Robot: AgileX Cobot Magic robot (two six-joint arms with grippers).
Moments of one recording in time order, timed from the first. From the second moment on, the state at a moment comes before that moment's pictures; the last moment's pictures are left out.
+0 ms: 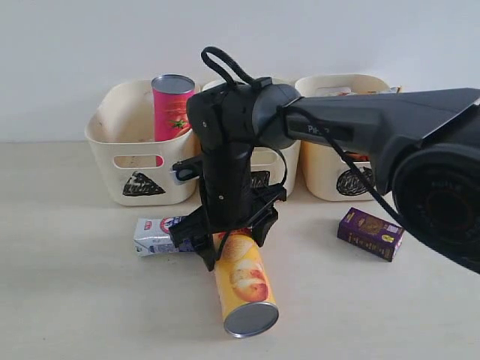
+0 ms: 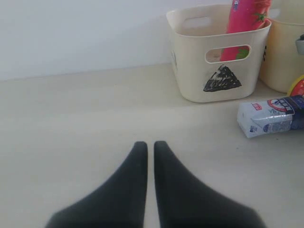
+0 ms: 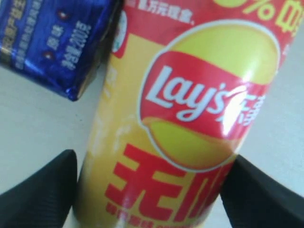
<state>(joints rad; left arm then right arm) -0.04 0.00 0.00 0.09 0.31 -0.02 0.73 2.35 -1.96 -0.01 1.23 0.19</state>
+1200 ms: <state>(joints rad) -0.04 0.00 0.00 0.09 0.31 -0.02 0.73 2.05 -1.80 -0.05 1.22 0.13</state>
